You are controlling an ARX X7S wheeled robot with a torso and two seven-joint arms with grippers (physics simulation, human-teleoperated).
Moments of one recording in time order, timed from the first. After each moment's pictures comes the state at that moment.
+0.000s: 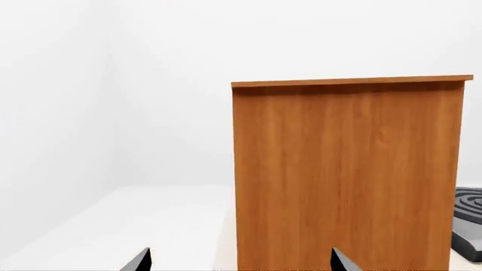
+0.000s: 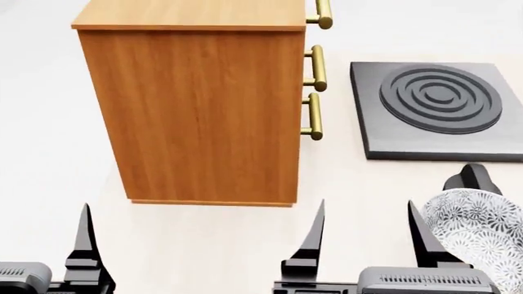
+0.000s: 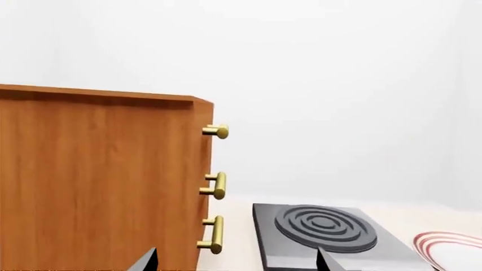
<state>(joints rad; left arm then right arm) -0.07 -0.23 0.15 0.52 -0.18 -0.34 -0.28 0.09 0.22 -0.15 -0.55 0.13 0.36 0.26</state>
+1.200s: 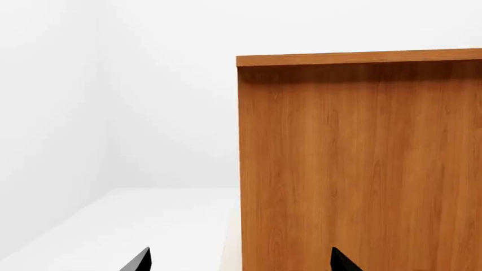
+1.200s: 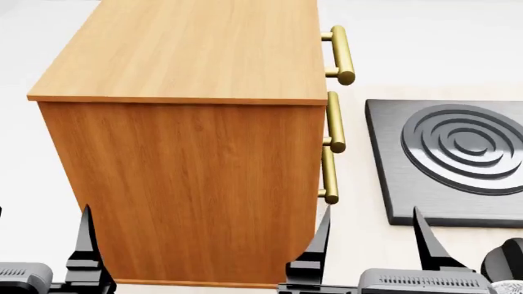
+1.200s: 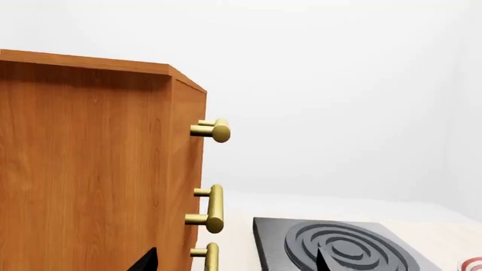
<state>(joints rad) -0.07 -0.25 0.17 0.51 -0.20 -0.32 -0.31 0.09 0.25 -0.18 -0.53 0.13 0.36 0.31</state>
